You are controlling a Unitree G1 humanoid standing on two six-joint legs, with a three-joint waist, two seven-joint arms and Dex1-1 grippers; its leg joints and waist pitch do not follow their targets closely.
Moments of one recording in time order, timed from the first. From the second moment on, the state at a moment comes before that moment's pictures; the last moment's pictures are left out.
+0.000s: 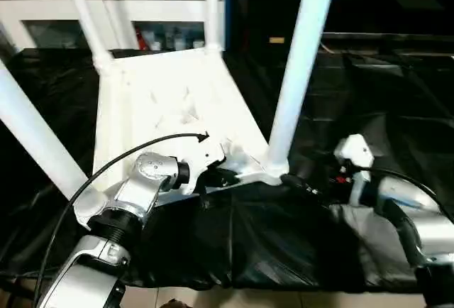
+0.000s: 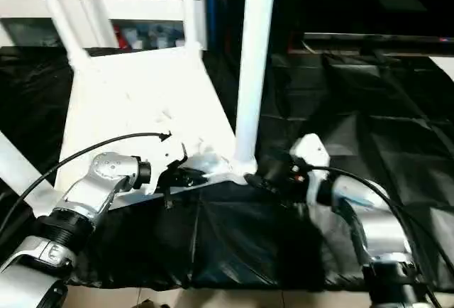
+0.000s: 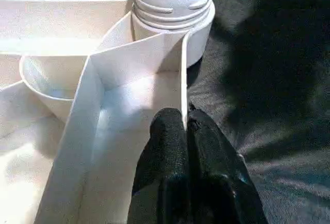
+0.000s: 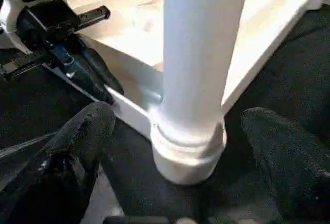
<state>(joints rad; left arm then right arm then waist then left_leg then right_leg) -0.58 0.26 -0.24 0.61 0.07 0.10 -1.09 -0.26 -0.43 0.01 0.18 0.22 0.22 0.99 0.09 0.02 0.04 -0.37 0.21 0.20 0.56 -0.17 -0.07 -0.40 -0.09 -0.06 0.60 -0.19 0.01</state>
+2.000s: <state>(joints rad) 0.03 0.47 -0.01 -0.23 -0.28 0.61 -1.04 -0.37 -0.28 0.13 0.20 0.28 0.29 0.88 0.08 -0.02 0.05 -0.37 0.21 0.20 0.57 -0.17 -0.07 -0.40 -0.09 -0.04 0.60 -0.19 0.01</state>
